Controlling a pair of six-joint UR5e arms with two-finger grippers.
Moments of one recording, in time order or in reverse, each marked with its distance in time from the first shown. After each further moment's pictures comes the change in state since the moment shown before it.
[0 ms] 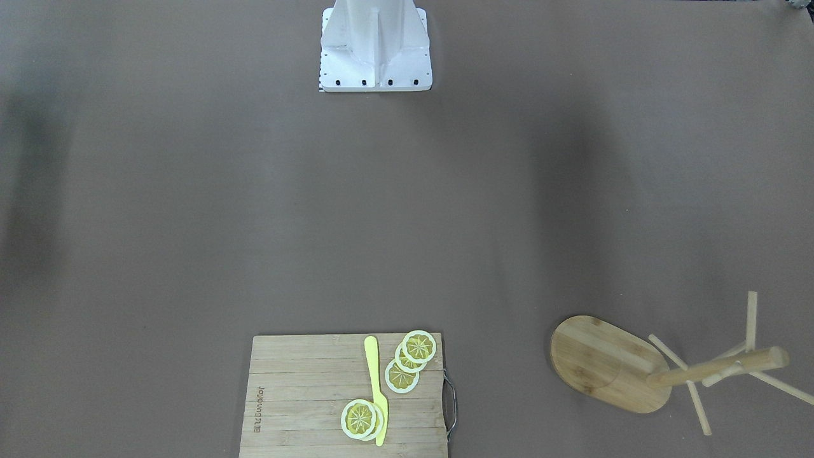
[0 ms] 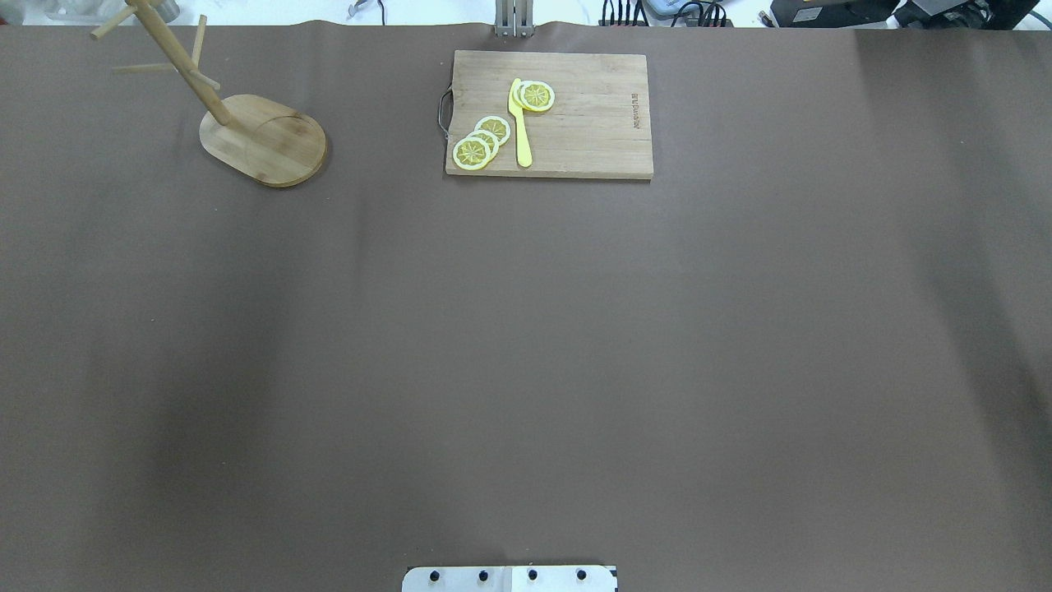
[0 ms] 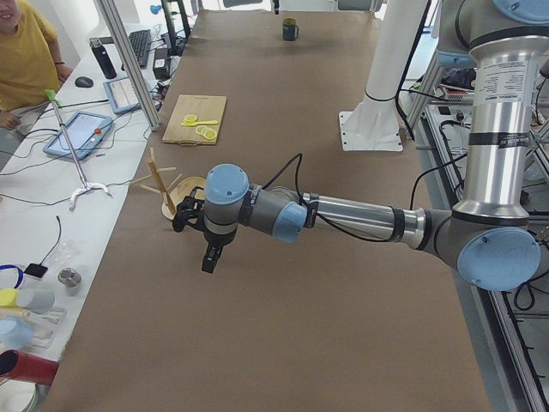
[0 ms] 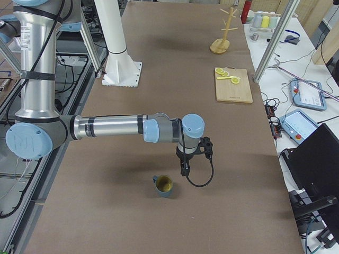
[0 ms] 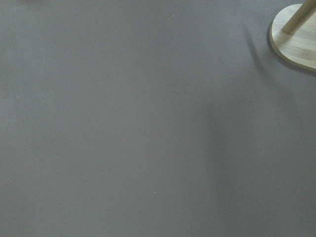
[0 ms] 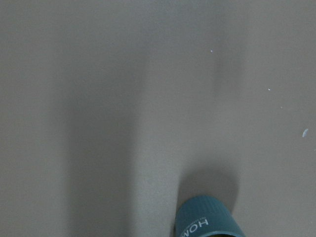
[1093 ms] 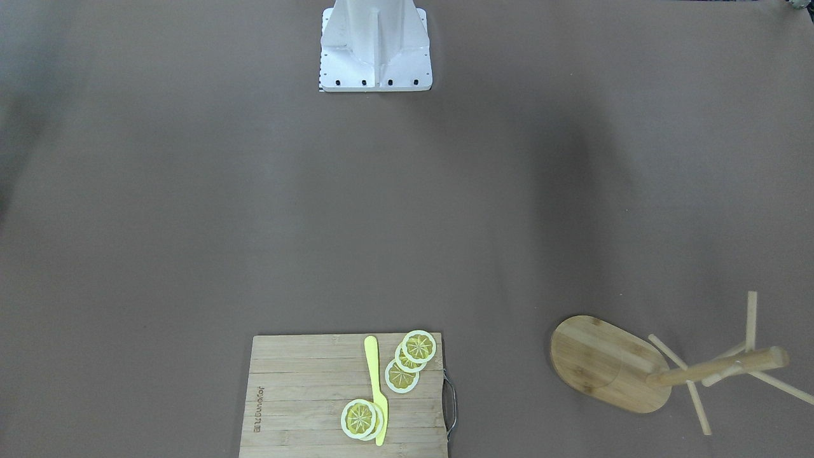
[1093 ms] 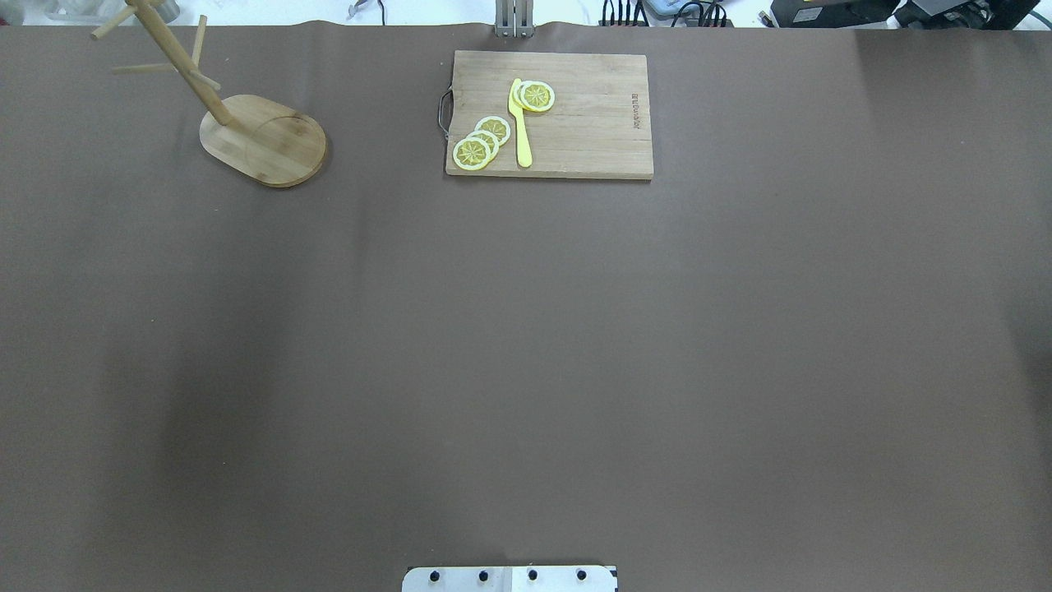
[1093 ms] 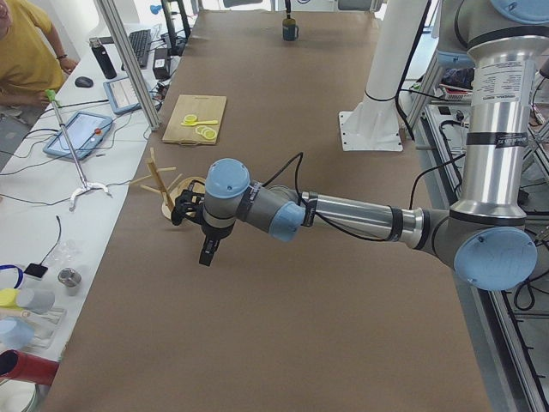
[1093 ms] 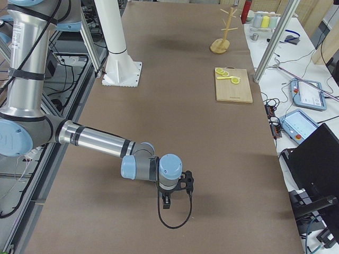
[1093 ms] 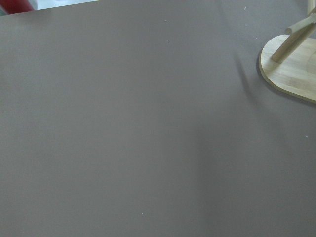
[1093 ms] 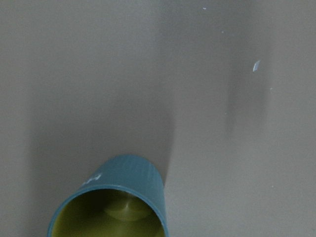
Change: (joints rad) left arm 0.015 -0.007 -0.001 -0.053 0.003 -0.062; right arm 0.044 -0.100 -0.215 0.265 0.023 -0.036
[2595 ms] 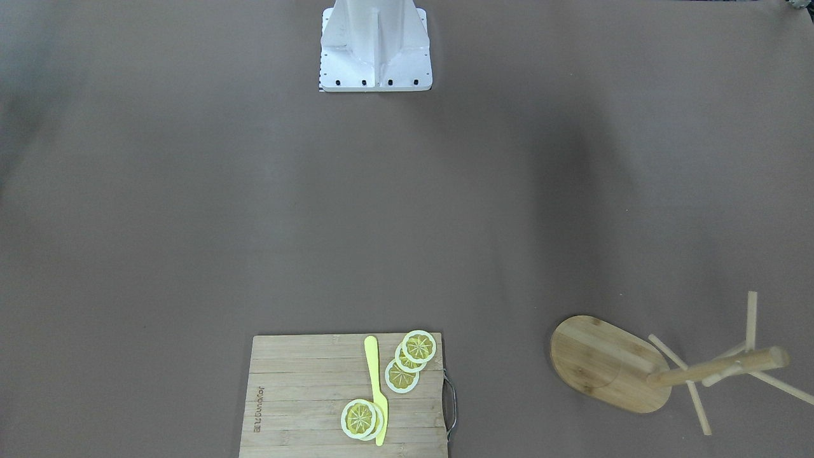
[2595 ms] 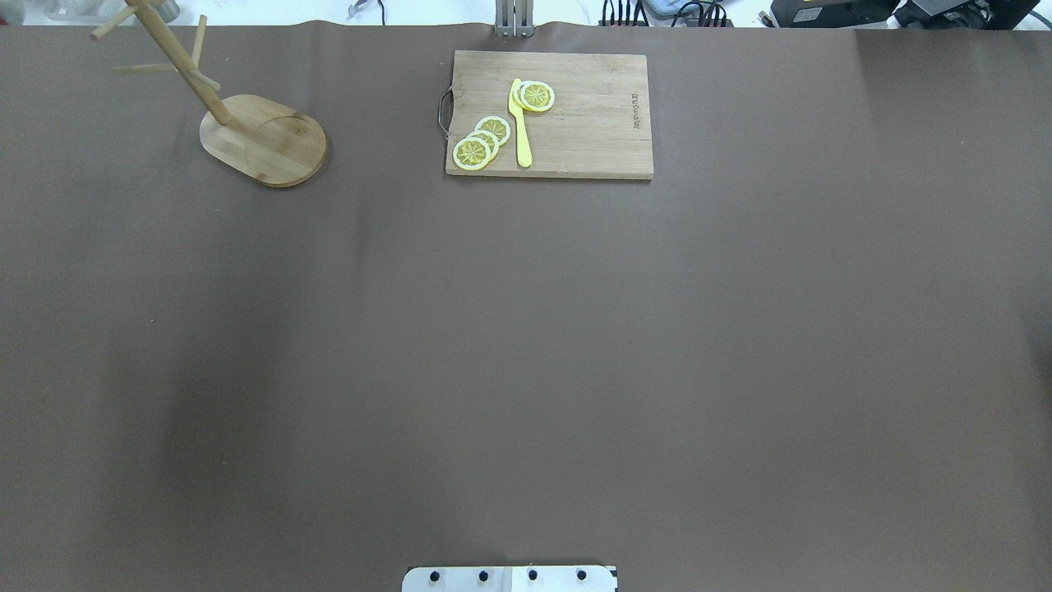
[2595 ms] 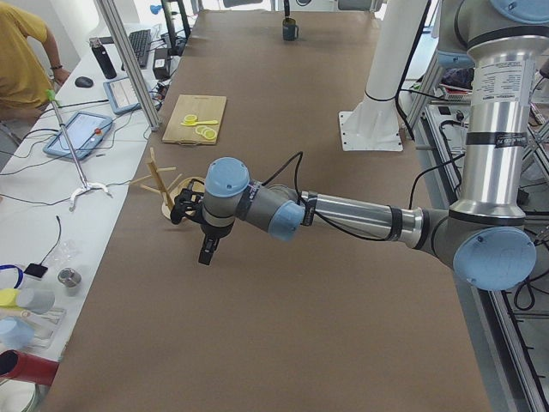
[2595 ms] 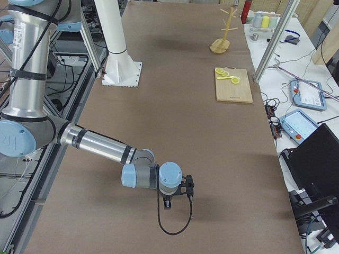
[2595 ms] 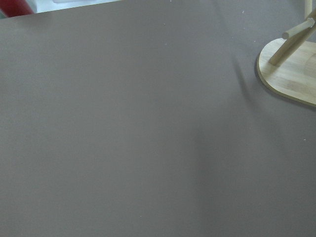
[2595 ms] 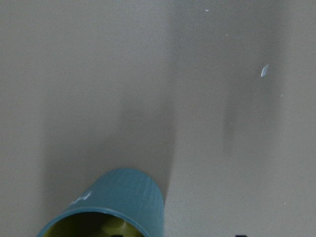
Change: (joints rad) left arm 0.000 -0.002 0.000 0.000 0.000 -0.006; right arm -0.006 0.022 -0.091 0.106 0.033 0.037
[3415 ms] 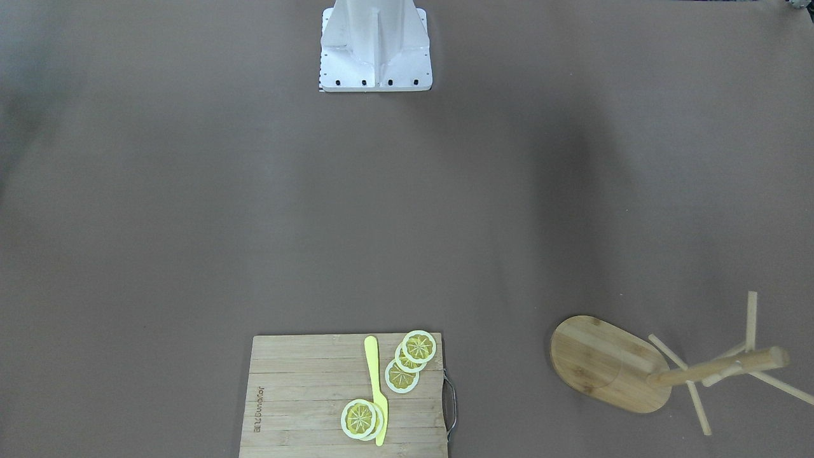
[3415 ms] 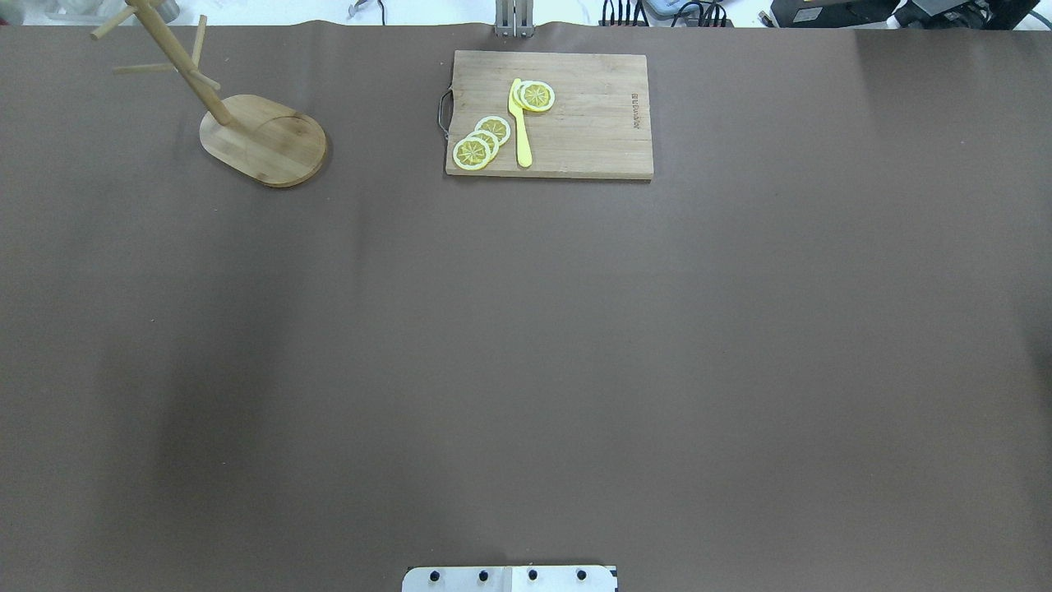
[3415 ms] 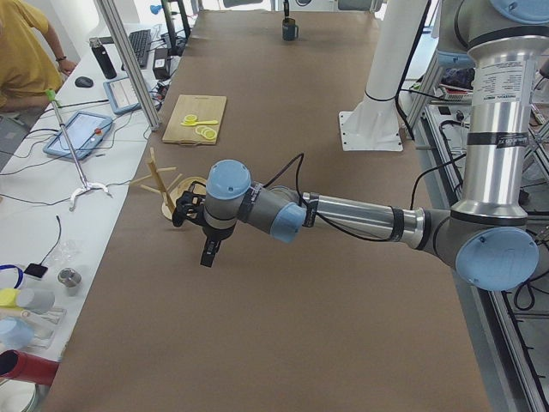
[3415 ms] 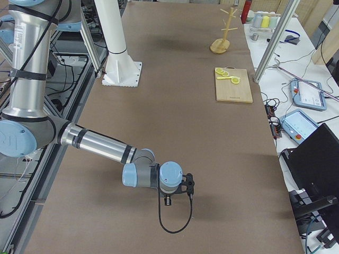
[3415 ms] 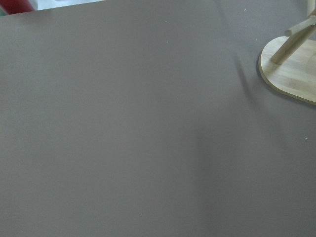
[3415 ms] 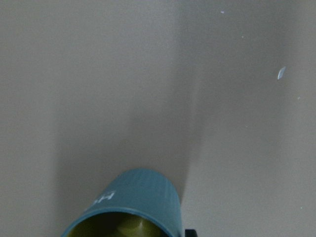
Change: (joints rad) left arm 0.000 0.011 -0.001 -0.001 0.000 0.000; right arm -0.007 0.001 0.005 0.000 0.031 0.007
